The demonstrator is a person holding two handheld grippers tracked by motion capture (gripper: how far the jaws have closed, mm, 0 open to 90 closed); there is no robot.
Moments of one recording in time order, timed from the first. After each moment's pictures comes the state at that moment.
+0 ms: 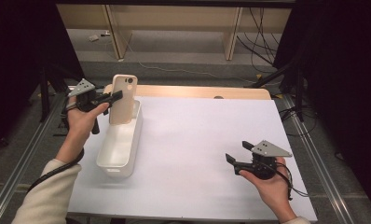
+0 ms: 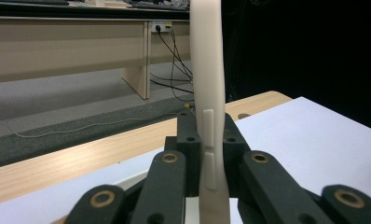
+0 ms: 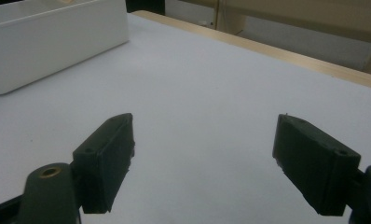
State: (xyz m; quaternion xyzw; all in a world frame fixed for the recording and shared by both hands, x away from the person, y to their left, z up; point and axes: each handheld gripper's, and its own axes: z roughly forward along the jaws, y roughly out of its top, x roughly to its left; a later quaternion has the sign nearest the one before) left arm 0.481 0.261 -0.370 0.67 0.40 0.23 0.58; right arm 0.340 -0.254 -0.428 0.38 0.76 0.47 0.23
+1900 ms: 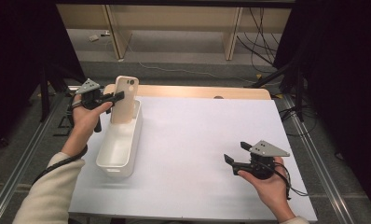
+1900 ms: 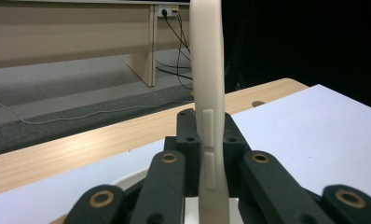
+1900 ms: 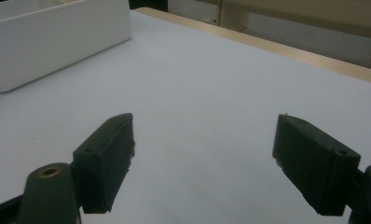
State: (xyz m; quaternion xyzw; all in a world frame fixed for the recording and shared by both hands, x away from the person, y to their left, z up) left arm 0.506 0.263 -0.389 0.69 0.41 0.23 0.56; right arm 0.343 -0.252 -0.431 0.37 0.76 0.47 0.23
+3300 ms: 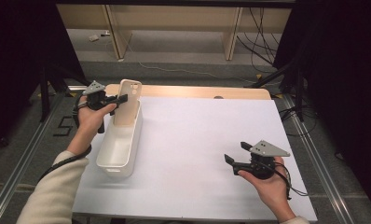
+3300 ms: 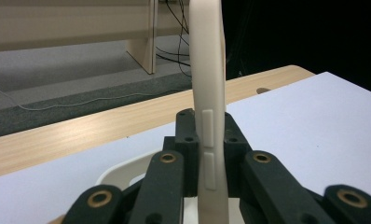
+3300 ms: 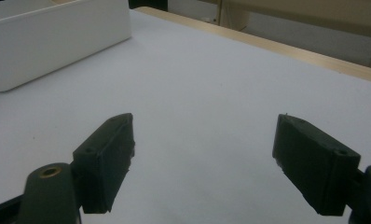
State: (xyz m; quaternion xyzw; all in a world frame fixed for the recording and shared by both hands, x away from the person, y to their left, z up) left arm 0.515 0.257 -0.403 0.70 0.42 0.21 0.54; right arm 0.342 -0.252 -0.431 0.38 0.76 0.47 0.22
